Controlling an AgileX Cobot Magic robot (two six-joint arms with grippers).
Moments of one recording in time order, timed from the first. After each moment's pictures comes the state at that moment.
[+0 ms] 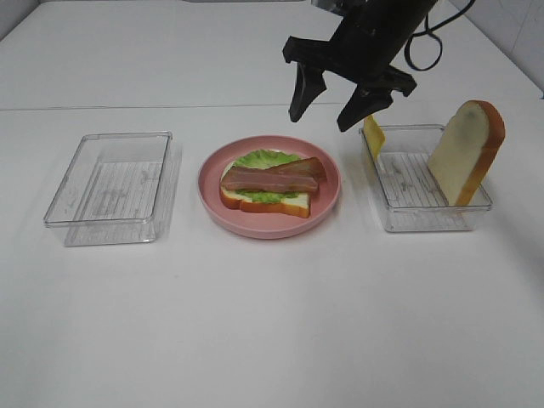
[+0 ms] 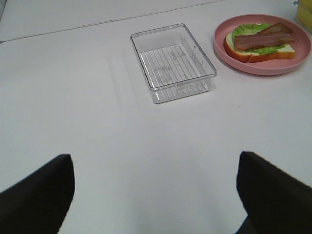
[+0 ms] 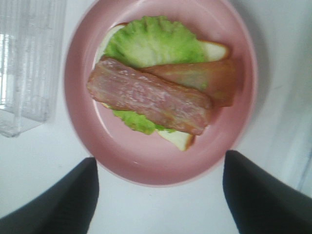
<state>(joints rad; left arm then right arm) -0.31 0.00 -0.50 0.09 1.06 -0.07 0.32 2.14 -1.87 0.36 1.10 0.04</state>
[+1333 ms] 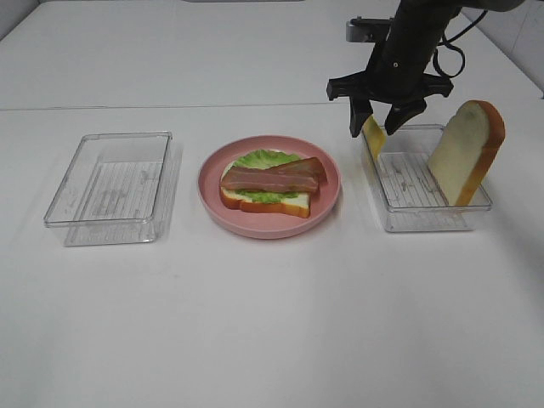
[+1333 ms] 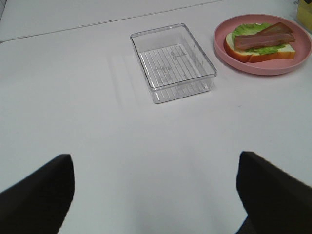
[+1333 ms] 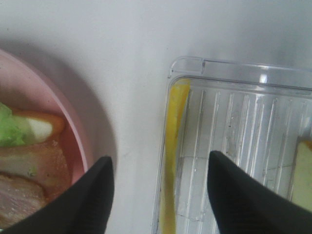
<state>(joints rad) -0.31 0.00 -0.50 0.09 1.06 -0.07 0.26 2.32 -1.98 0.07 1.01 0.10</state>
